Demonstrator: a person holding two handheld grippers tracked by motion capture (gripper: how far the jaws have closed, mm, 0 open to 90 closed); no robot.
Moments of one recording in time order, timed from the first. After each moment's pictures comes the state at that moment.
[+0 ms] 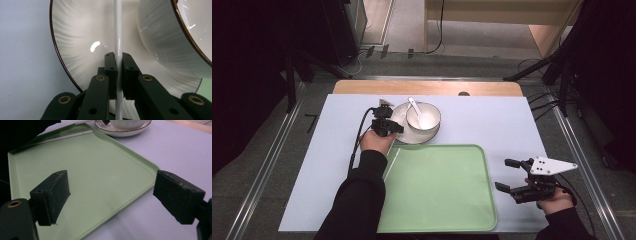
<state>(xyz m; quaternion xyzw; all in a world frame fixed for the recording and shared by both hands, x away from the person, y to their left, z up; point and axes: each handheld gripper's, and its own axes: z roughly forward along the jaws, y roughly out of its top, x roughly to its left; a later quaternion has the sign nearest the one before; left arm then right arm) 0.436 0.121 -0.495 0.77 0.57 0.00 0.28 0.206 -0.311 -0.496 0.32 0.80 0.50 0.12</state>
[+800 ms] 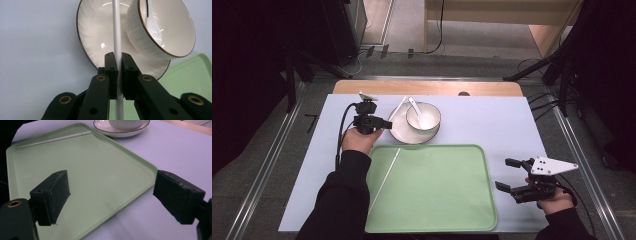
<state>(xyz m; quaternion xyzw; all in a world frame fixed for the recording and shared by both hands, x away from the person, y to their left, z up) 0.412 0.164 -0.442 0.76 0.56 0.00 0.31 0.206 -0.312 -0.495 0.32 0.79 0.50 0.12</state>
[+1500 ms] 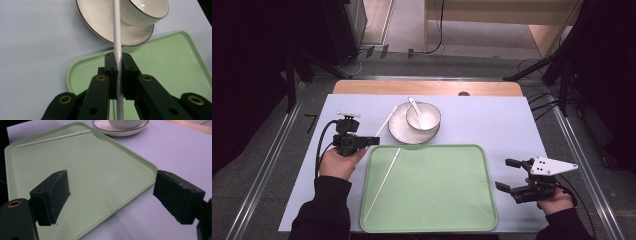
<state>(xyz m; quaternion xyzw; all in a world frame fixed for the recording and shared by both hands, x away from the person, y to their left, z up) 0.338 0.195 -0.428 0.77 0.54 0.01 0.35 0.206 -0.311 -0.496 0.32 0.80 0.50 0.12</state>
